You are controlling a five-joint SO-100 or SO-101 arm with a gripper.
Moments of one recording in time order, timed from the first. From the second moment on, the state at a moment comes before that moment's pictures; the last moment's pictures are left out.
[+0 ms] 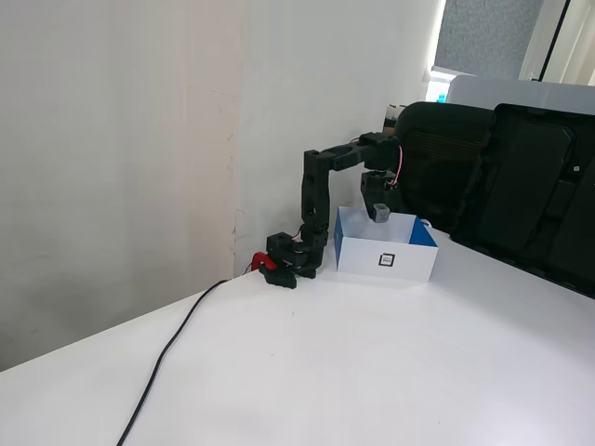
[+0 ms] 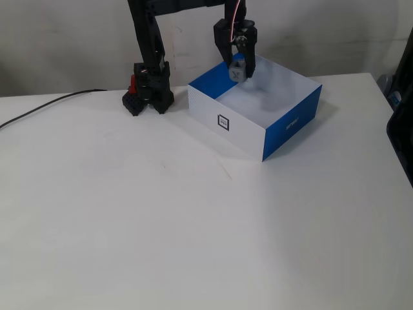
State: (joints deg) arm 74.5 97.9 78.5 105.6 10.9
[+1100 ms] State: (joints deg) arm 71.9 98.5 82.0 105.3 6.9
